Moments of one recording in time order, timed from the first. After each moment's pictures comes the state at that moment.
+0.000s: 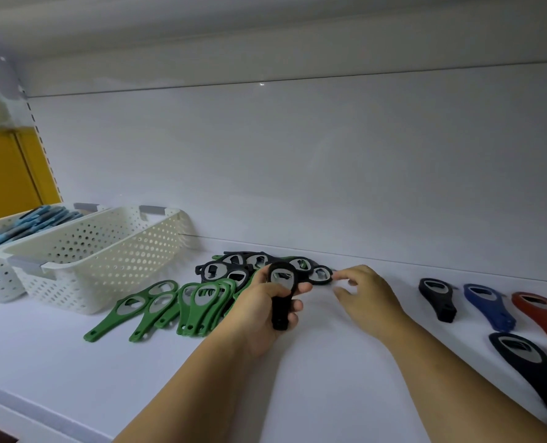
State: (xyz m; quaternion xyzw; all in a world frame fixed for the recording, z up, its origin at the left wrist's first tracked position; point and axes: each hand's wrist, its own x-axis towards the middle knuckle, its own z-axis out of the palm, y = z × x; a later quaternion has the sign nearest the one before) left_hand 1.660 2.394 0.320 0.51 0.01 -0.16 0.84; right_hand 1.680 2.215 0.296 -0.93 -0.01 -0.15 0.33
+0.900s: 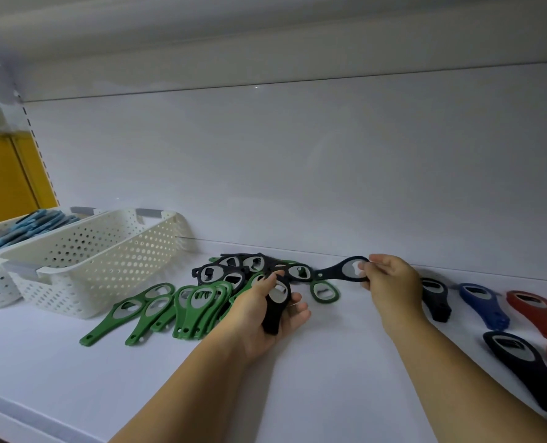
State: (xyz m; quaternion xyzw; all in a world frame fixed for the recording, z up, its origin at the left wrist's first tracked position) left_hand 1.663 2.391 0.317 0.44 0.09 -0.18 0.87; right_hand 1.689 2.197 0.303 -0.69 0.14 -0.26 0.67
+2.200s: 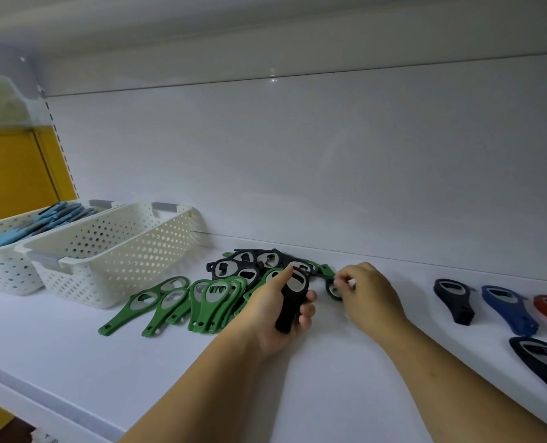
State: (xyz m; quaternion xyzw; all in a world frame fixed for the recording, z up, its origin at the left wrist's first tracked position) left_hand 1.664 2.396 0.316 0.46 0.07 -0.25 0.85; right_hand 1.687 2.233 0.293 -0.93 -0.02 -0.21 0.29
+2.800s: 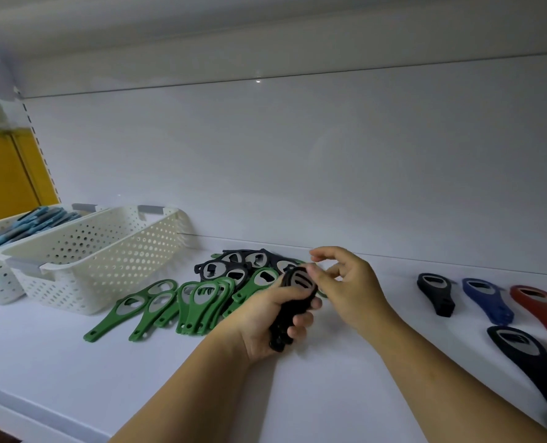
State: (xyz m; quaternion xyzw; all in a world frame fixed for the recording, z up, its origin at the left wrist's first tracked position) left_hand 1.656 2.395 0.315 0.48 -0.09 -0.31 0.82; right_hand 1.658 2.249 0.320 -0.79 -0.08 -0.18 0.58
